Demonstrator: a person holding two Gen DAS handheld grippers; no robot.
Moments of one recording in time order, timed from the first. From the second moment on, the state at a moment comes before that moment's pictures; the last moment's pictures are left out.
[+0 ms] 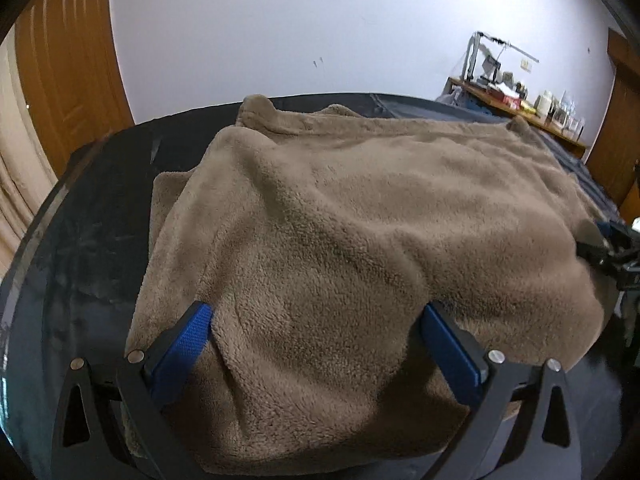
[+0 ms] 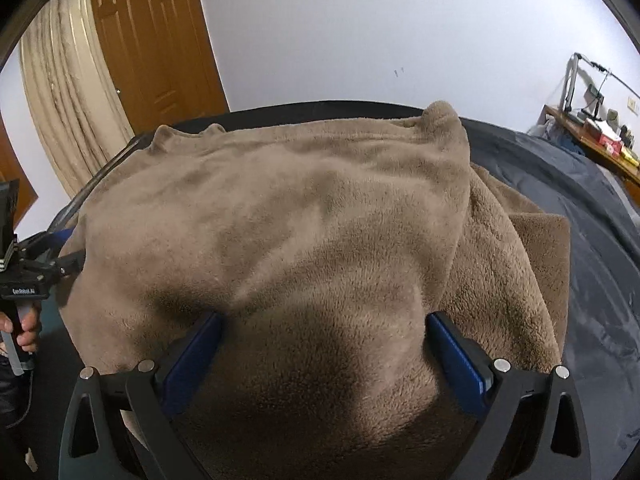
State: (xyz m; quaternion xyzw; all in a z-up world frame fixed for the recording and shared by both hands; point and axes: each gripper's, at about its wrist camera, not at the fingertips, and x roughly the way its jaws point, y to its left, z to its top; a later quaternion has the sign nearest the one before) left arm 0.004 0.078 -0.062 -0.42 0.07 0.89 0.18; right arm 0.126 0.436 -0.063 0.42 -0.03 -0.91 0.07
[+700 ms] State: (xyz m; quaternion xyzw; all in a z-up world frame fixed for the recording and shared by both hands) left arm -0.001 0.117 -0.008 -0.40 0.06 0.90 0.17; right arm 0.126 0.437 -0.063 0.42 -0.03 -0.91 0.07
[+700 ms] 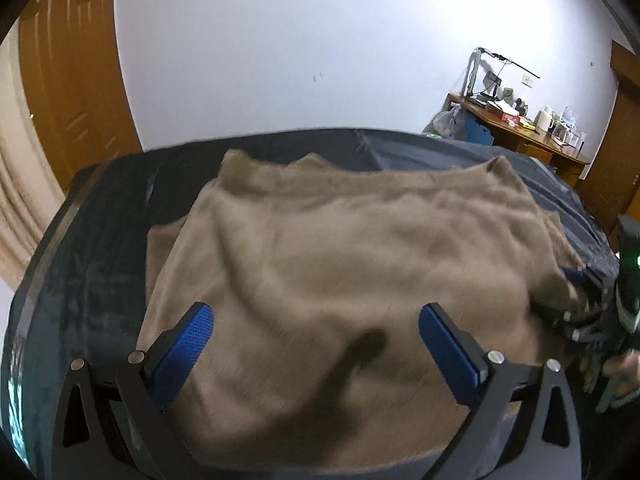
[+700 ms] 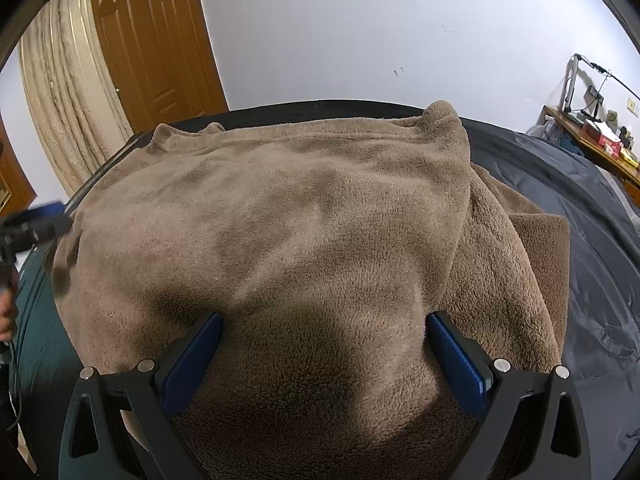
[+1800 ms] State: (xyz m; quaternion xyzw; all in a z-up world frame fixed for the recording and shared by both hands) left arm -0.024 0.137 -0.063 -0.41 0.05 0.89 0.16; right arm 0.126 0.436 -0.064 0.42 -0.03 -0.91 0.06
